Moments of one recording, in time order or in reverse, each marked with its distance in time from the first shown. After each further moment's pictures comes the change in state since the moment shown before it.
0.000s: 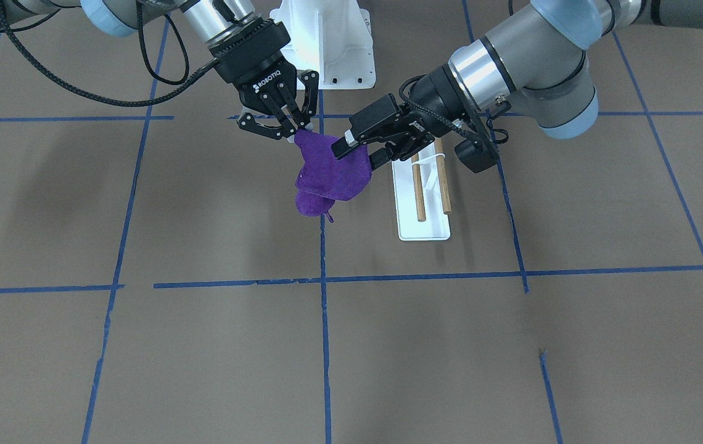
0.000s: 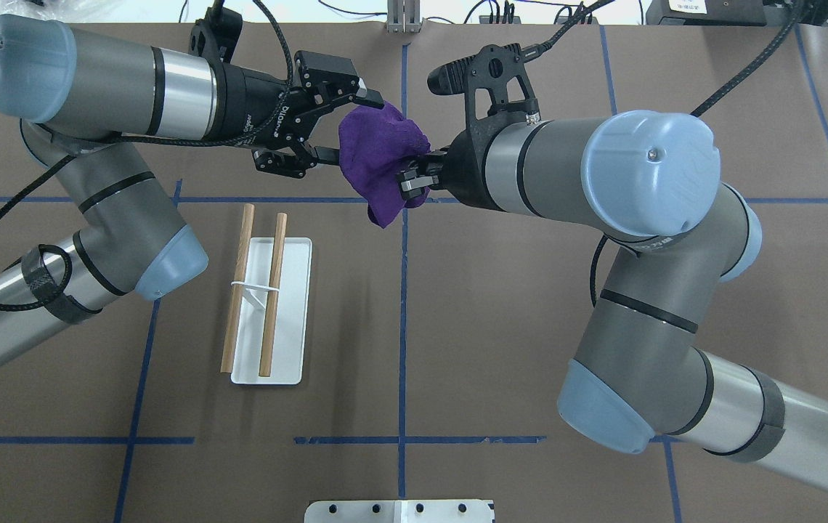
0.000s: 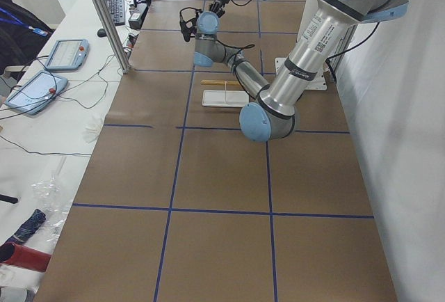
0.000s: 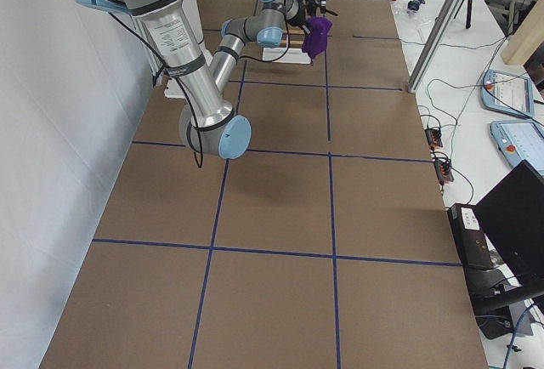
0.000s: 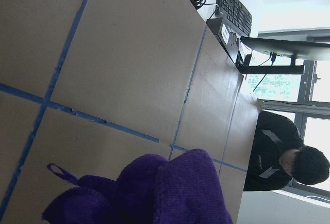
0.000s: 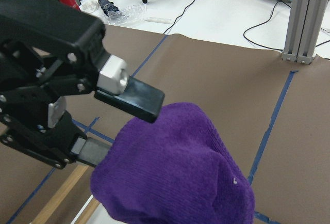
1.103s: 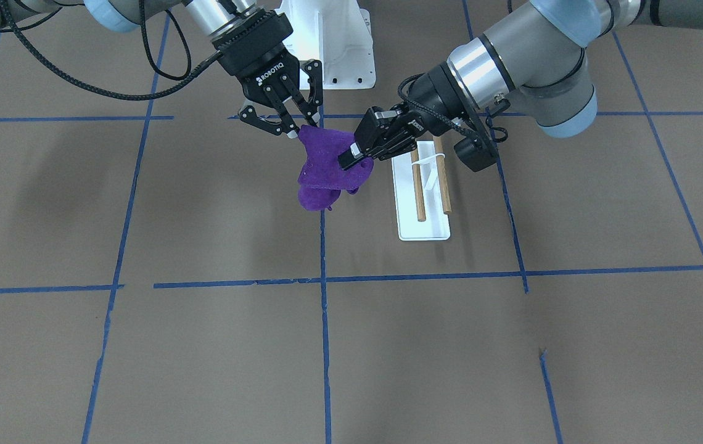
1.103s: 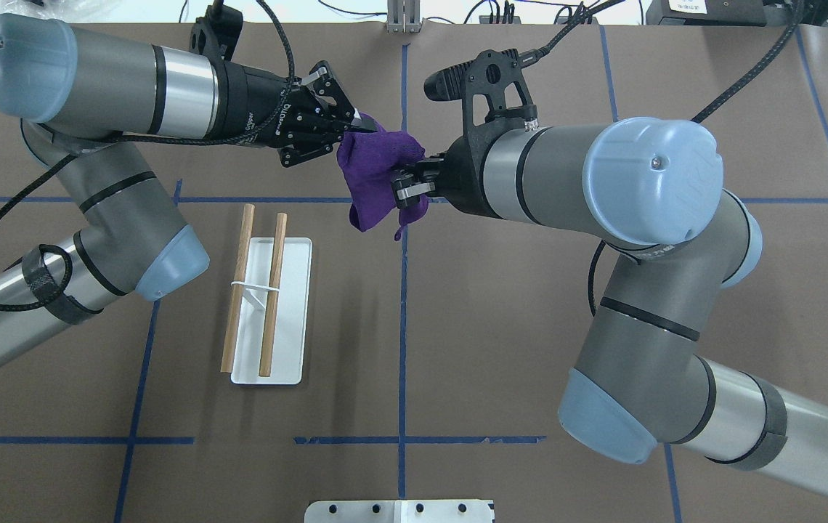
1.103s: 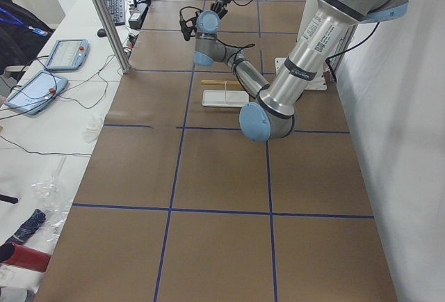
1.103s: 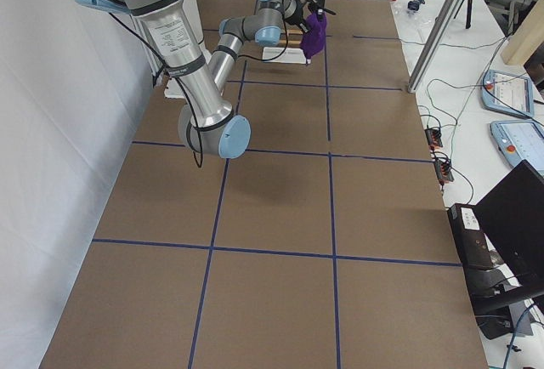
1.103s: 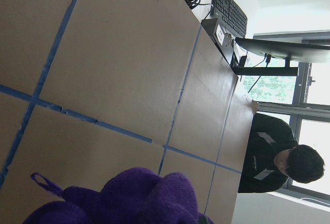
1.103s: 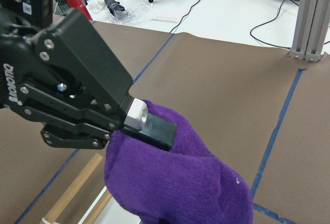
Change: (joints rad) left arm 0.000 0.000 -0.006 0.006 0.005 -0.003; right arm -0.011 -0.001 0.011 0.000 0.001 0.007
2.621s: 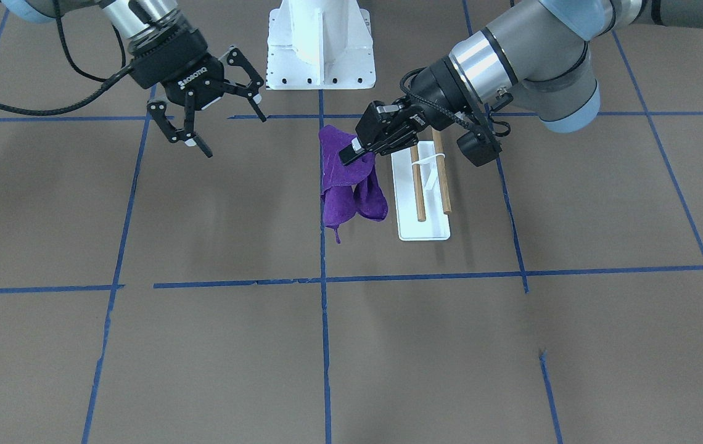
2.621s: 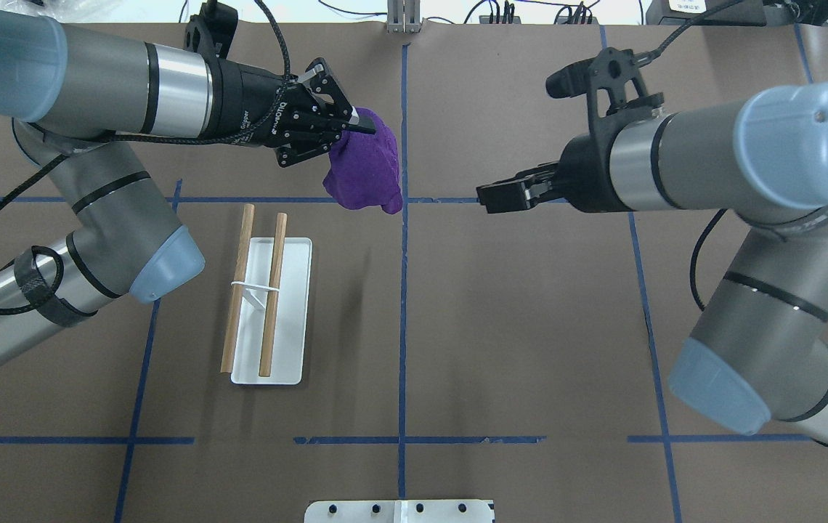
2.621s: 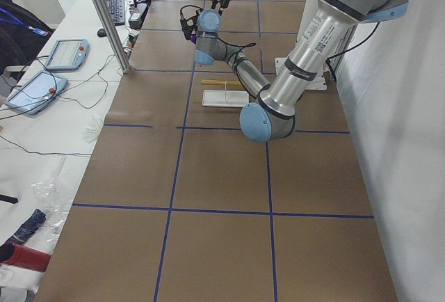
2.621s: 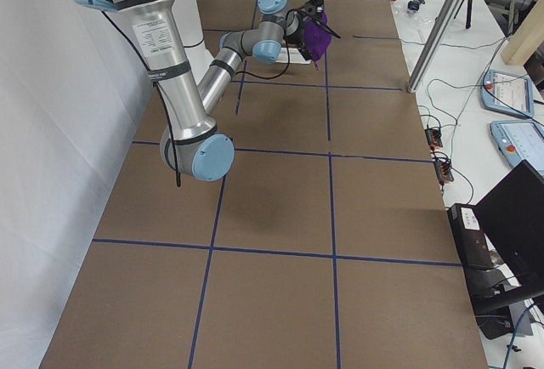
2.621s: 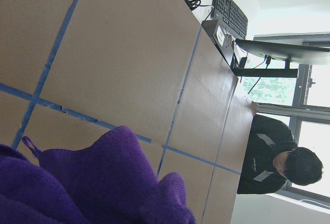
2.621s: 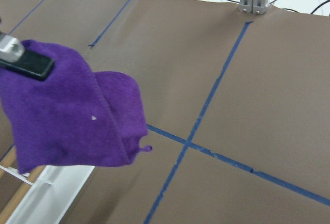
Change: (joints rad) left arm -0.001 0.010 -0.043 0.038 0.003 -0.015; right arm 0.168 -0.215 0.119 -0.073 0.257 0.003
